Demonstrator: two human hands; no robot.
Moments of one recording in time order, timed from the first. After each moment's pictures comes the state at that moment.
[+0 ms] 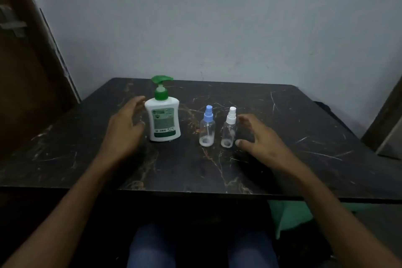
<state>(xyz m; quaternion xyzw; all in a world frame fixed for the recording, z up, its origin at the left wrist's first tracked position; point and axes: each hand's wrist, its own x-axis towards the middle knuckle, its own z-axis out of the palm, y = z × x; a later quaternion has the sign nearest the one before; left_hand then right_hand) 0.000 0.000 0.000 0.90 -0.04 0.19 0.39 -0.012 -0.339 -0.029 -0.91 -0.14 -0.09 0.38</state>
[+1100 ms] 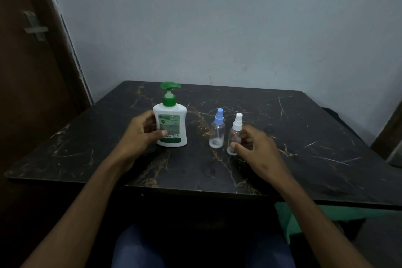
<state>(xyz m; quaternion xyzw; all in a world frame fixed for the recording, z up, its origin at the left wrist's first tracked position) -0.007 0.013 -0.007 0.81 -0.07 0.07 0.57 -0.020 -0.303 -0.044 -0.89 -0.11 -0.17 0.41</state>
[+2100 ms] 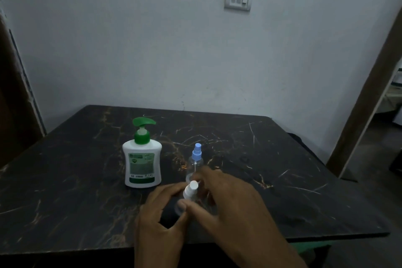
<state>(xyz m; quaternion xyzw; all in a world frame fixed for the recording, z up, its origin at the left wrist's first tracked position) -0.075 -0.096 -0.068 0.75 -0.11 0.31 0.57 -0.108 -0.245 0.030 -0.94 -0.16 -0.19 0.23</state>
